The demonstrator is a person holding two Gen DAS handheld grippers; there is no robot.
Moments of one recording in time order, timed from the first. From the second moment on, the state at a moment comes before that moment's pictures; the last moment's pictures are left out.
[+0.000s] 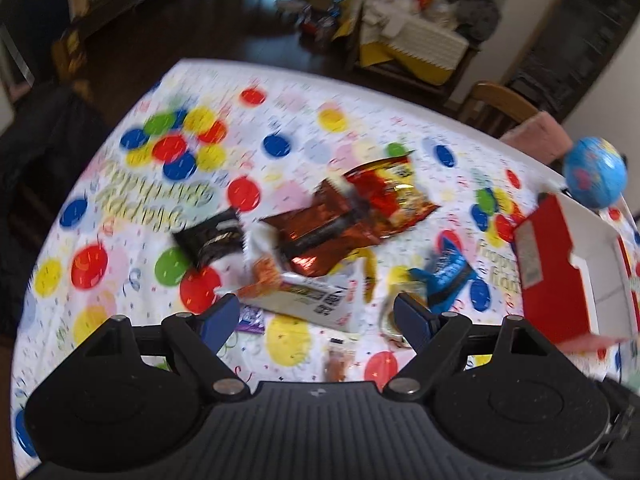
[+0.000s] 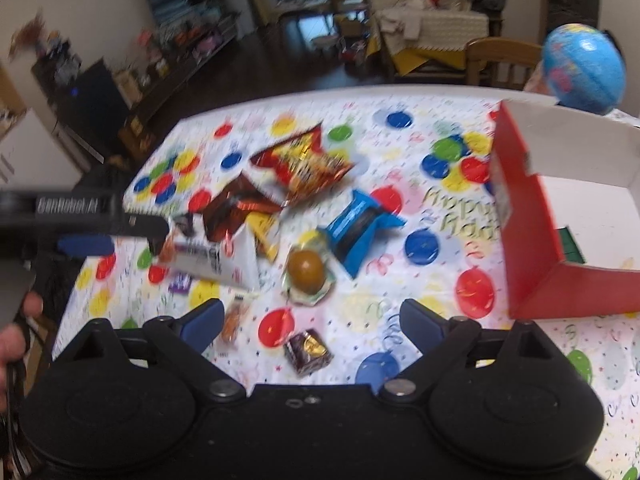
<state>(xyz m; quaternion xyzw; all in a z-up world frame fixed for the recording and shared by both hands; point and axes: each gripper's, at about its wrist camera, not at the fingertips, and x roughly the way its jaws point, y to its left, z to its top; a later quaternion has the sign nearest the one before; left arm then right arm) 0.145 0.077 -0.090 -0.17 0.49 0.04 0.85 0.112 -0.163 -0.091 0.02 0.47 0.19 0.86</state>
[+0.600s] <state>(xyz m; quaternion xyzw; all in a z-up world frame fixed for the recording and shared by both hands) 0.205 0.087 -0.147 -0.23 0.55 0.11 0.79 0.135 -0.122 -0.152 -0.08 0.54 0.24 0.80</state>
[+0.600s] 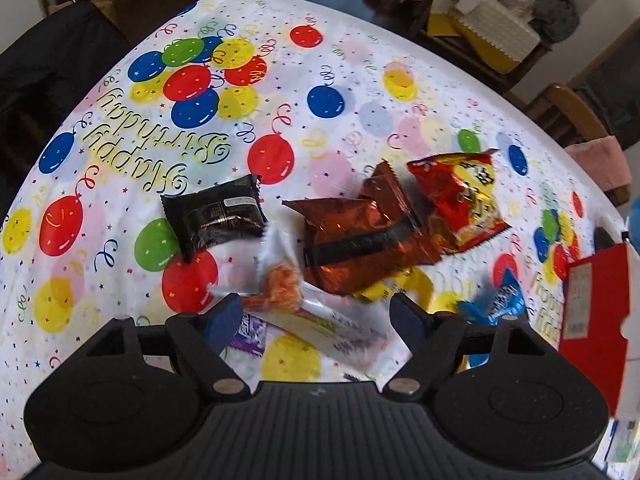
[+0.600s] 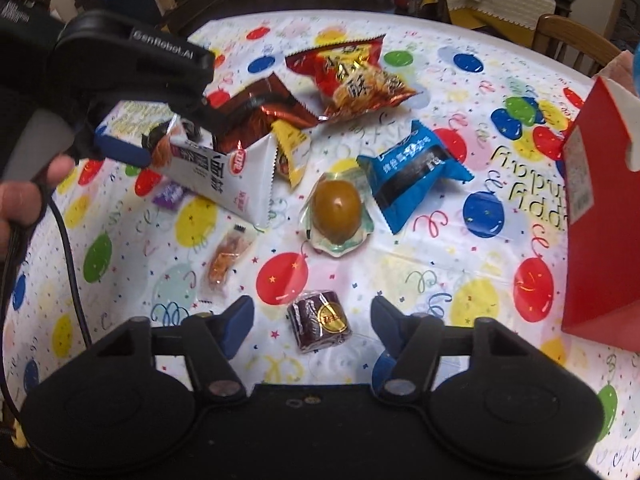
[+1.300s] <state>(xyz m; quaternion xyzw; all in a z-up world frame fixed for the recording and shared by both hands) 0.188 0.094 -0.158 -0.22 0.57 0.11 0.79 0.126 -0.121 -0.162 -0.10 0.53 0.24 0.81</state>
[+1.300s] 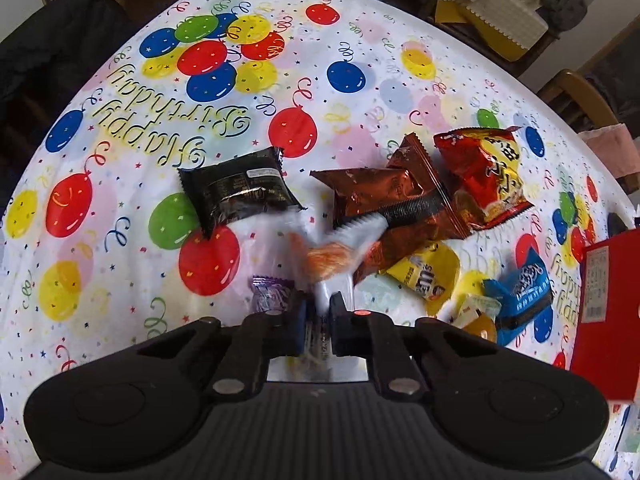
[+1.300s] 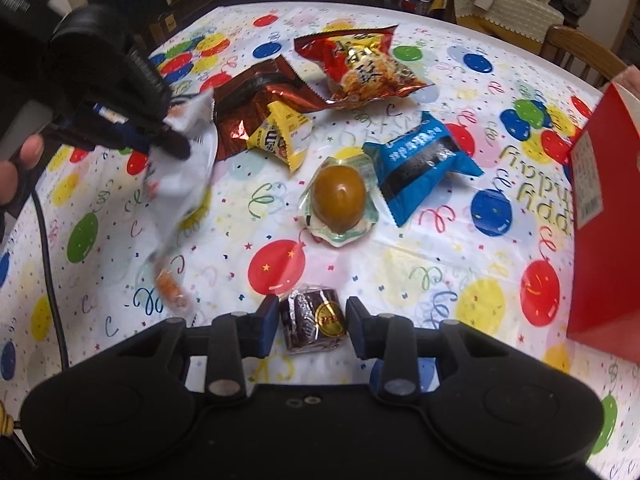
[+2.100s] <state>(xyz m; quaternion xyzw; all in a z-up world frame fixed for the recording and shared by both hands) 0.148 0.031 -0.065 -0.18 0.52 0.02 0.84 0.103 -0.211 -0.061 -0.02 0.44 0.20 0.87</state>
